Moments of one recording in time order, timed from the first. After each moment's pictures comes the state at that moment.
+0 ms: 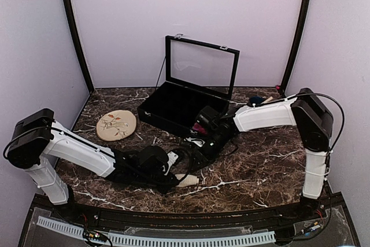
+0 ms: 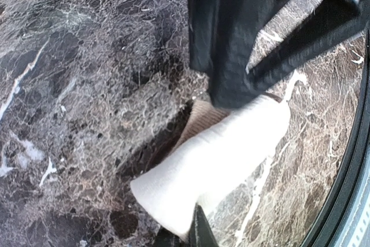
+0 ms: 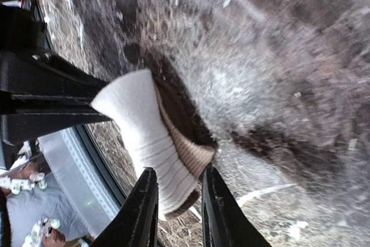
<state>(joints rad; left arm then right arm) -1.15 1.66 0.72 0.06 0.00 -0.45 0.87 1.99 1.32 -0.62 -0.64 0.16</state>
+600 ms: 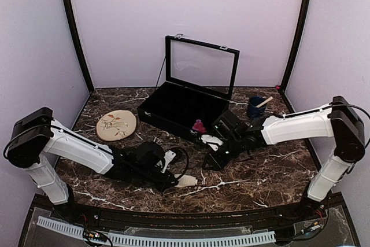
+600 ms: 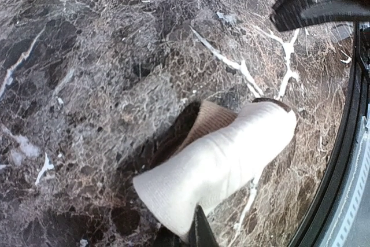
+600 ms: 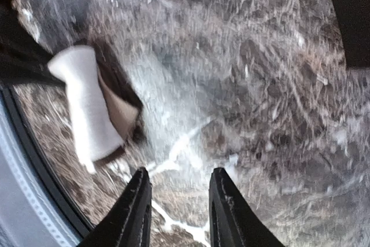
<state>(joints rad) -1.10 1.65 0.70 0.07 0.09 -0.46 0.91 1.67 1.00 -0.38 -0.28 0.16</state>
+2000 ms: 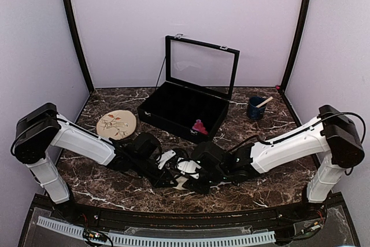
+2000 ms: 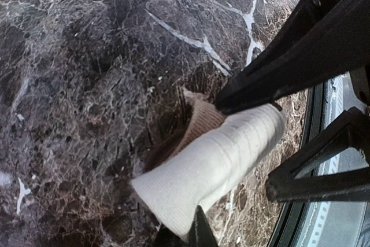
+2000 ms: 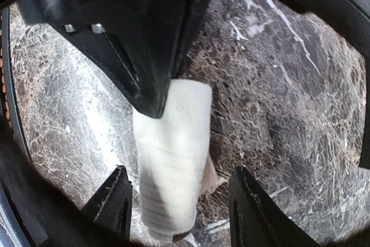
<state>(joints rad) -0.96 1.70 0.72 0.05 0.45 -0.24 1.26 1.71 0.92 -0.09 0.06 -0.05</state>
